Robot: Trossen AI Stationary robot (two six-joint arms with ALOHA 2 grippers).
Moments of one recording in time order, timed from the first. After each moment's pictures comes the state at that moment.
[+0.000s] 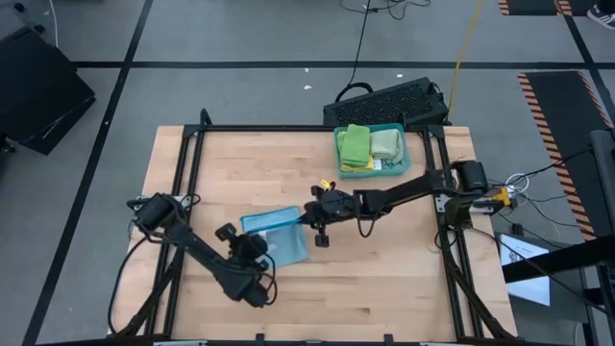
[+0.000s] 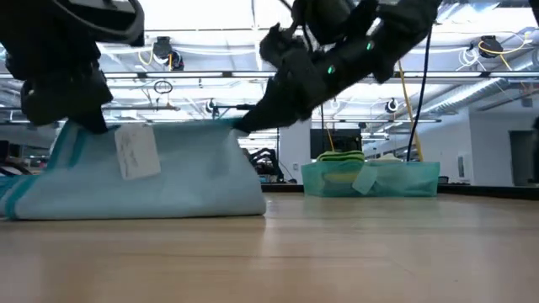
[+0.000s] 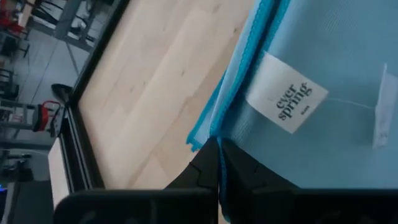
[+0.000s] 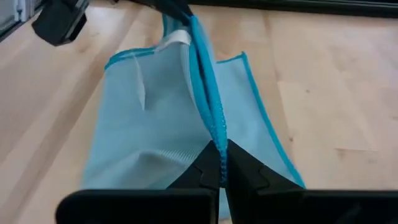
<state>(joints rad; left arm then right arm) -0.65 1.98 1.34 -1.52 -0.66 -1.47 0.04 1.84 0.96 0.36 -0.03 -0.04</state>
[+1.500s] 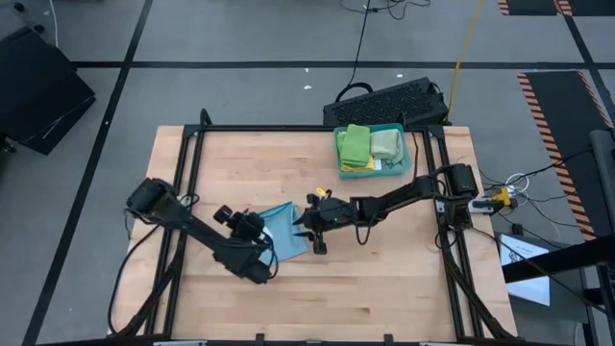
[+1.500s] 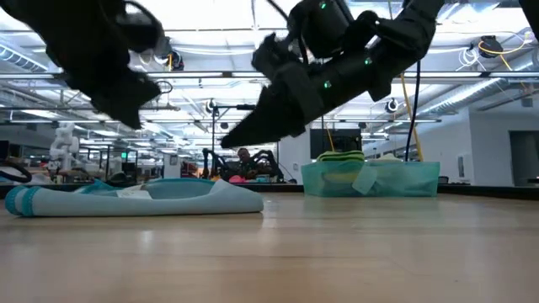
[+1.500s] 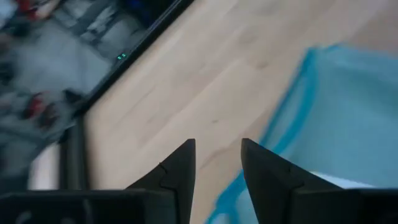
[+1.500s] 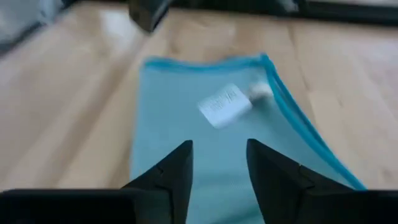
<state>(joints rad) -0.52 1.85 1.19 -1.45 -0.84 -1.56 0.07 1.93 0.96 0.49 -0.06 -0.04</state>
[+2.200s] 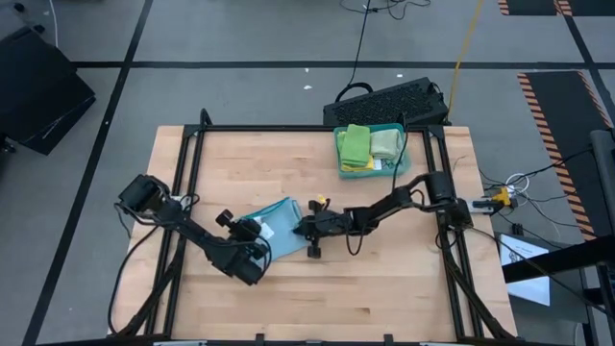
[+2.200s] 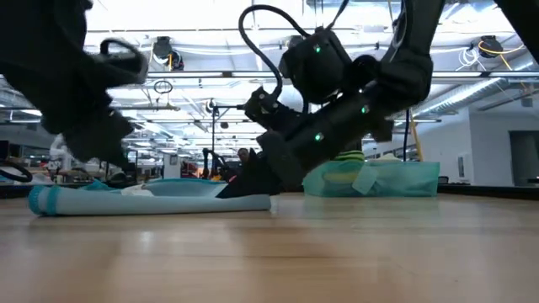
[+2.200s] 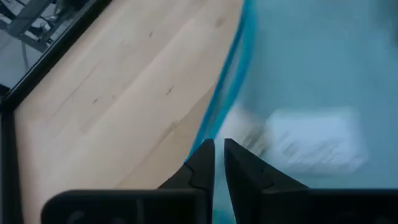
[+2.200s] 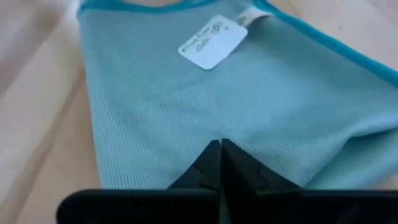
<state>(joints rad) -0.56 1.78 0.93 -0.99 -0.82 -1.37 0.11 2.12 0.97 0.59 0.11 0.05</state>
